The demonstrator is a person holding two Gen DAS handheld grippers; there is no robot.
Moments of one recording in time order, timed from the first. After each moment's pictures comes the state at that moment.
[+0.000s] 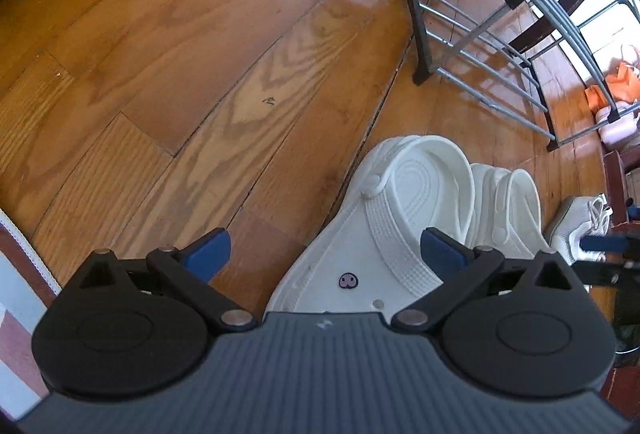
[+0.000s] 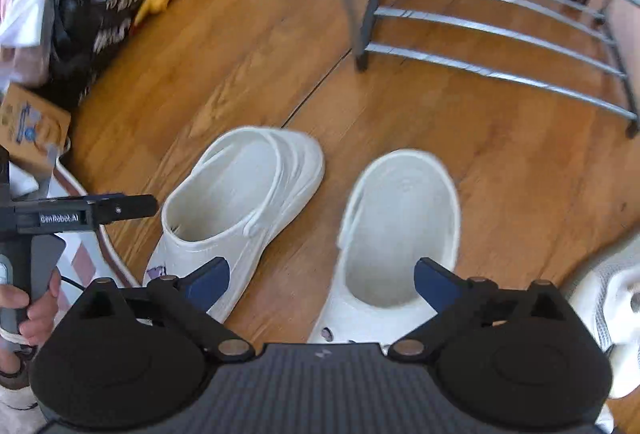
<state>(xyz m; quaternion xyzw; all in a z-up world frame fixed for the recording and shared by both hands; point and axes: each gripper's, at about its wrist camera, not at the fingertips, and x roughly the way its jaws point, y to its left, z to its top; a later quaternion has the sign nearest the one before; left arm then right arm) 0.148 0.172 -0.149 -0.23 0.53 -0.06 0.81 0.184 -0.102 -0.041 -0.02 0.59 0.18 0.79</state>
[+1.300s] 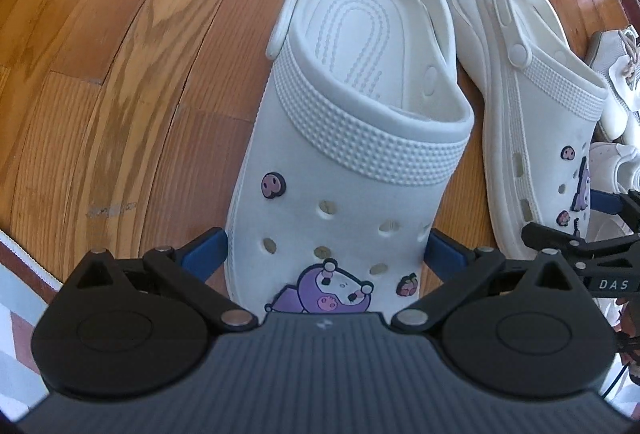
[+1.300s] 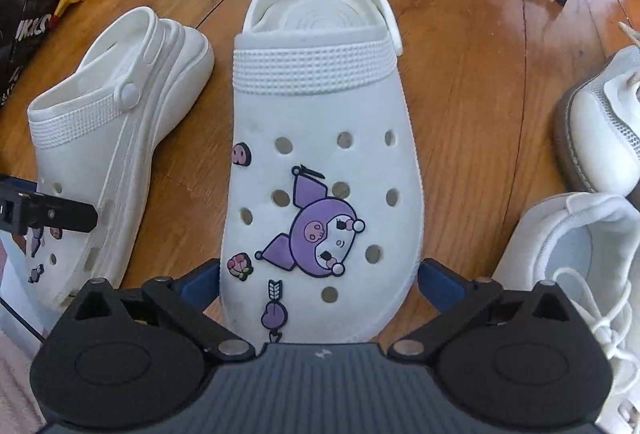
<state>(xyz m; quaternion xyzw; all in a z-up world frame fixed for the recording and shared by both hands) 0.126 0.094 -0.184 -0.05 0.64 -0.11 0.76 0.098 -0.107 -0.159 -0.02 0.60 0.09 0.79</state>
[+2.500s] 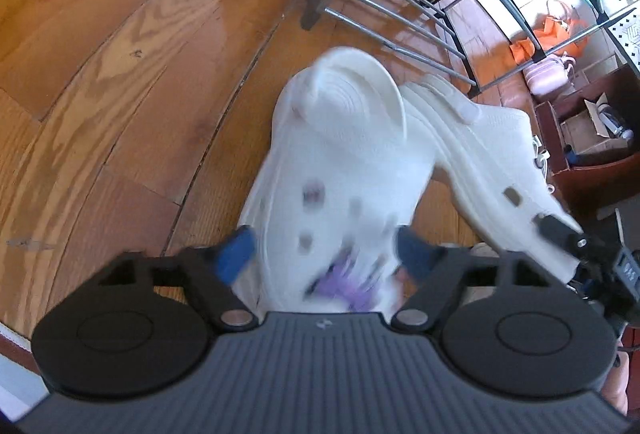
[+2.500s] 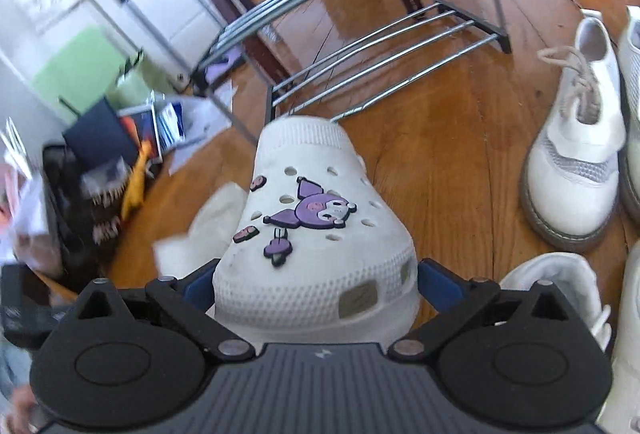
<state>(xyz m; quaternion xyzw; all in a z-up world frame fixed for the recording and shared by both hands) 0.127 0.098 -0.160 -0.24 0.52 -0.18 0.80 0.103 -0.236 -0.089 0.26 0.41 0.11 0.87</state>
